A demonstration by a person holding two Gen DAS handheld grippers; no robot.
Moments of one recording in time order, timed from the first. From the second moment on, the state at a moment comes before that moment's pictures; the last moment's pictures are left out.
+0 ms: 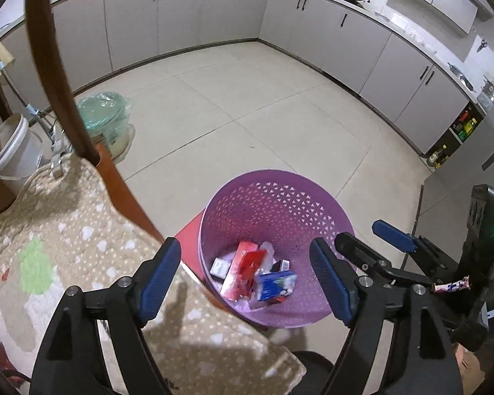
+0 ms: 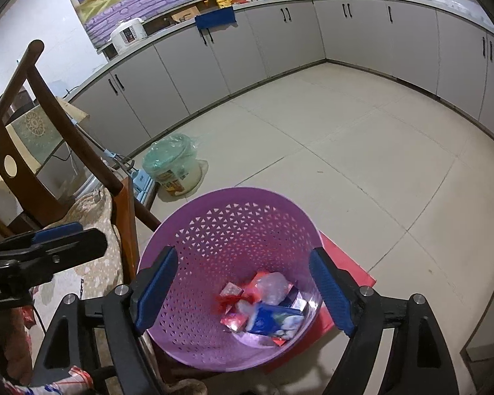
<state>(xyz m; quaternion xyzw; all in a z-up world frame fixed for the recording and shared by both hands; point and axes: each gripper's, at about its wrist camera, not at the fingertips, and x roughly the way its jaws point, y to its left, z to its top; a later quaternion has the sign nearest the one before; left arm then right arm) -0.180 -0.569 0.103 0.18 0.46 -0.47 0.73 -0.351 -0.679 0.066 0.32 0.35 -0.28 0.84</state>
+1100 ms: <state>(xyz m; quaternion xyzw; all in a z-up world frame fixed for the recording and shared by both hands) -0.129 -0.200 0.077 0.08 0.50 -0.16 0.85 -0.265 -0.479 0.095 0.22 0.43 -0.10 0.87</state>
